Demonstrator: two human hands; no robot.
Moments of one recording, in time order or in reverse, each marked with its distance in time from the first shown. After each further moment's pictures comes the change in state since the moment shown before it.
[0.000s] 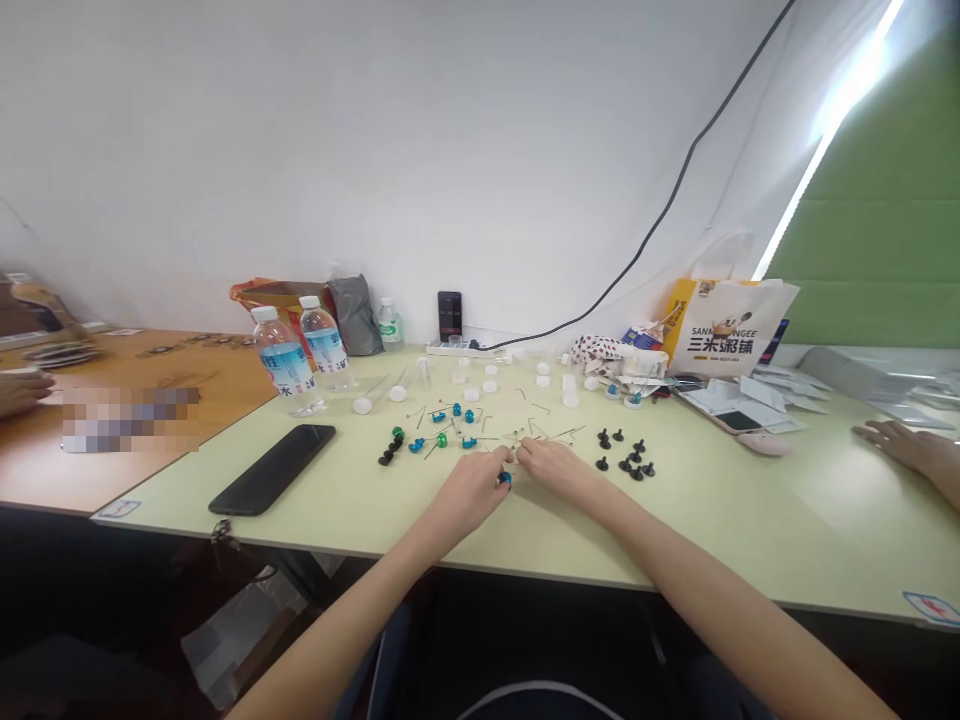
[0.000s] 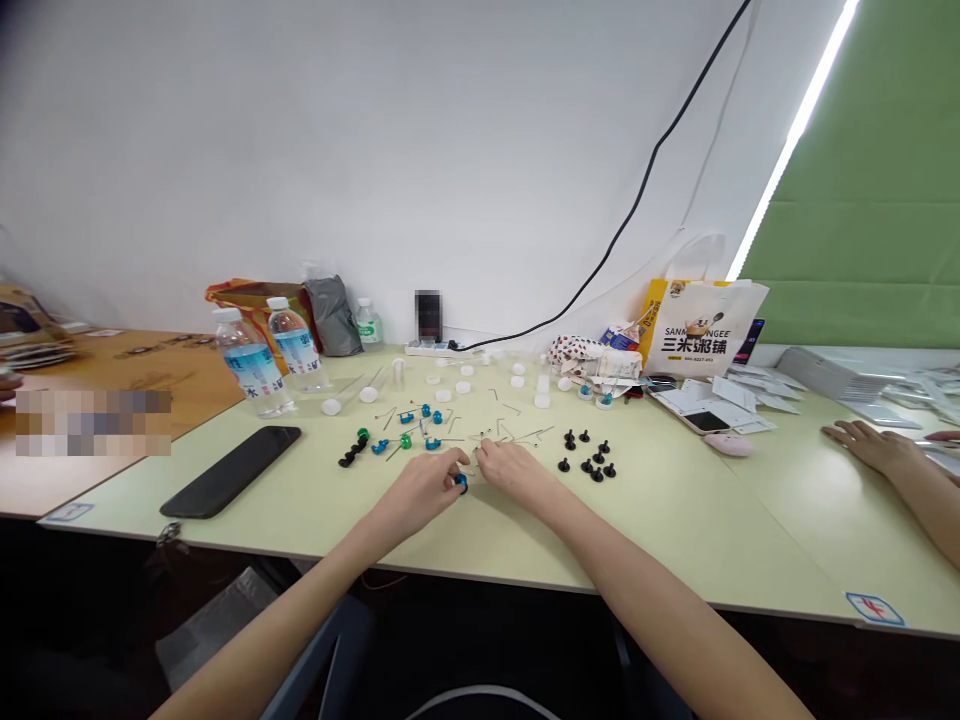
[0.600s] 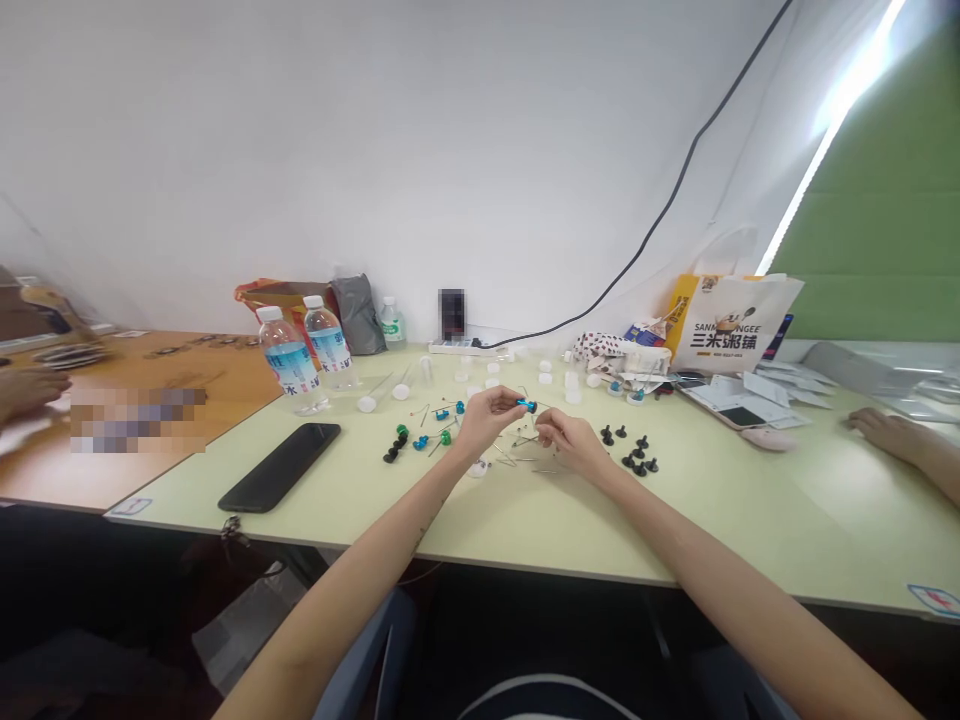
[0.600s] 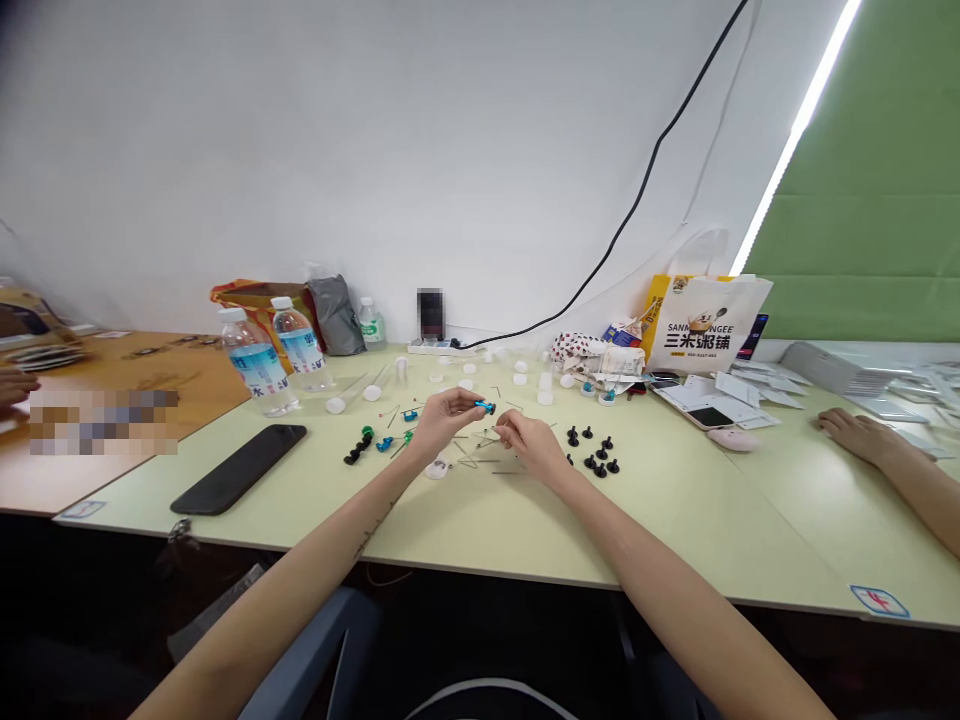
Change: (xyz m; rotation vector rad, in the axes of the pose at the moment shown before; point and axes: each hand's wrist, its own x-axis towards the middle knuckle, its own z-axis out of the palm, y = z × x) left_hand 0.075 -0.020 0.002 -0.877 0.236 0.038; right_hand -0.003 0.027 -0.003 0.822 0.286 0.359
